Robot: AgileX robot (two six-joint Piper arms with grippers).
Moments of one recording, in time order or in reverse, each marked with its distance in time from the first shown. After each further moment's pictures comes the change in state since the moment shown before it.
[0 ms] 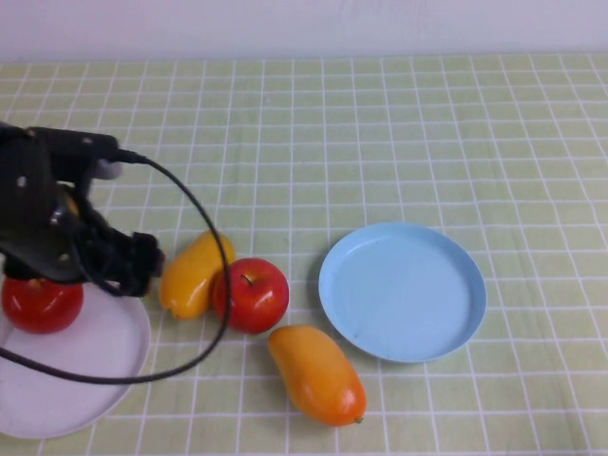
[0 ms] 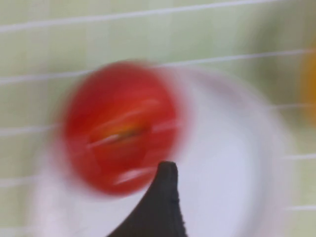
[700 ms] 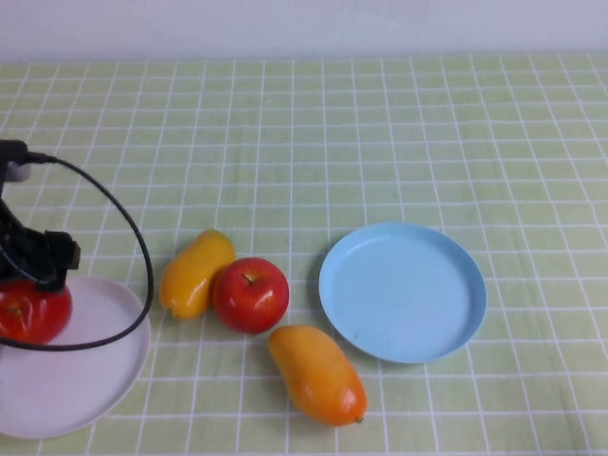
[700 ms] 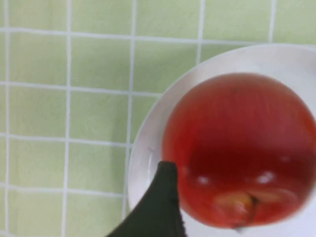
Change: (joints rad) right arm 0.000 0.004 0.000 -0.076 0.000 0.000; left arm 0.220 0.017 0.009 0.027 0.017 0.025
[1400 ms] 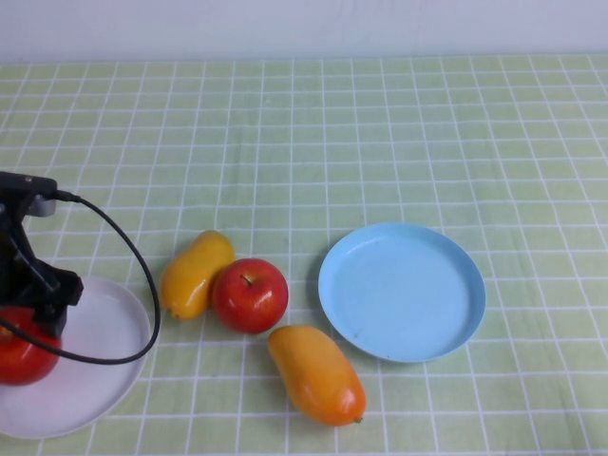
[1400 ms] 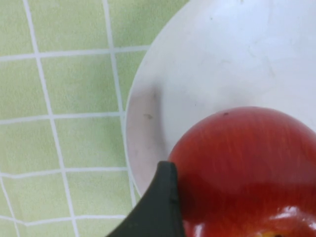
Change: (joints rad) right arm 0.009 0.002 -0.001 -0.086 -0.001 0.000; left arm 0.008 0.135 -0.059 -0.016 0.152 0.172
